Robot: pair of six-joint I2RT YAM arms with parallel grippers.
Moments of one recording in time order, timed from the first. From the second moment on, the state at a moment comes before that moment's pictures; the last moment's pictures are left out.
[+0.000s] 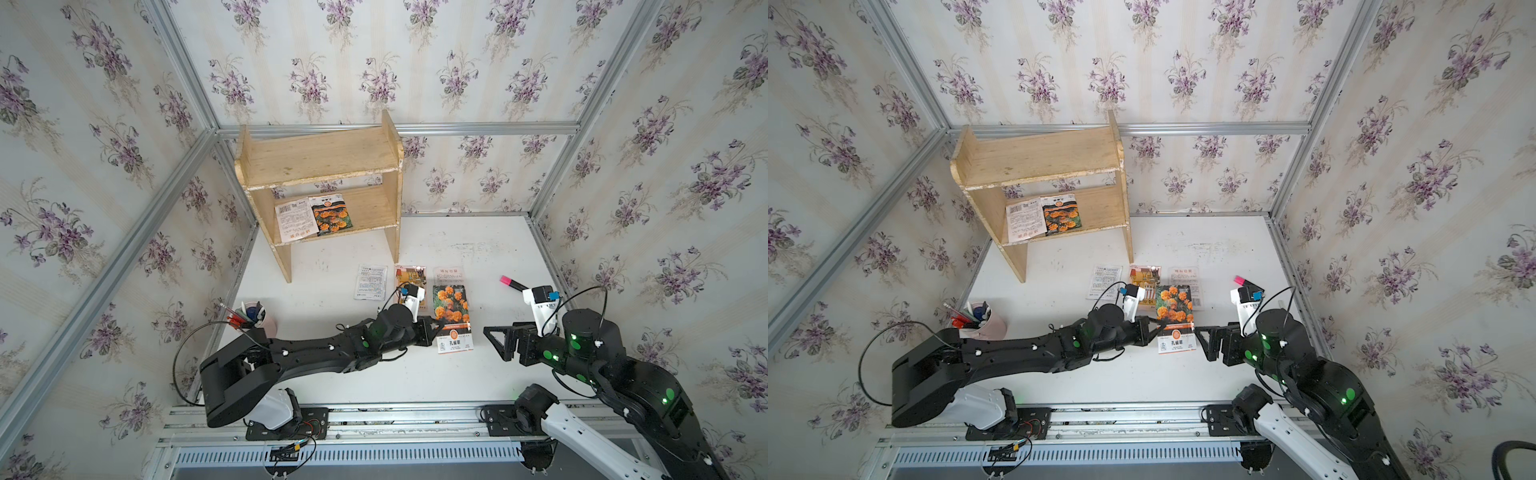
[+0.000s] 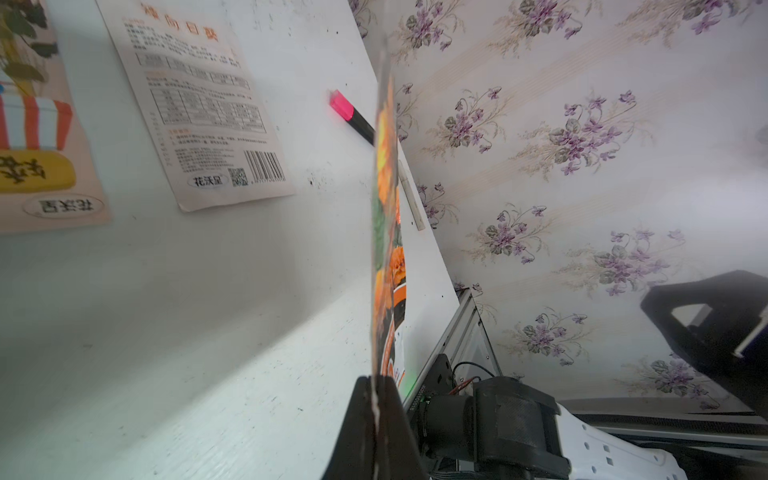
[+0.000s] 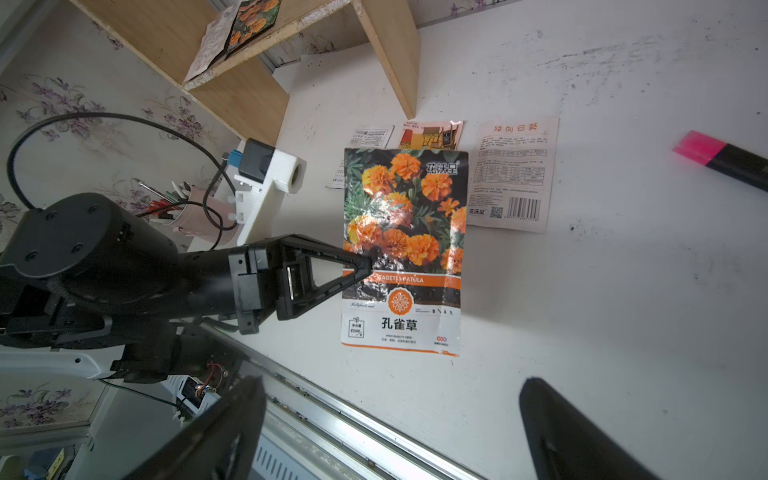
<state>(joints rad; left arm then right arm) -1.09 1.52 0.74 0.40 0.06 -0.99 0.65 0.50 1.04 -1.17 -0.03 0.52</state>
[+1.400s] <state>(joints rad) -1.16 1.94 1.06 0.09 0.09 -1.26 0.65 0.48 1.01 -1.22 0.01 0.54</state>
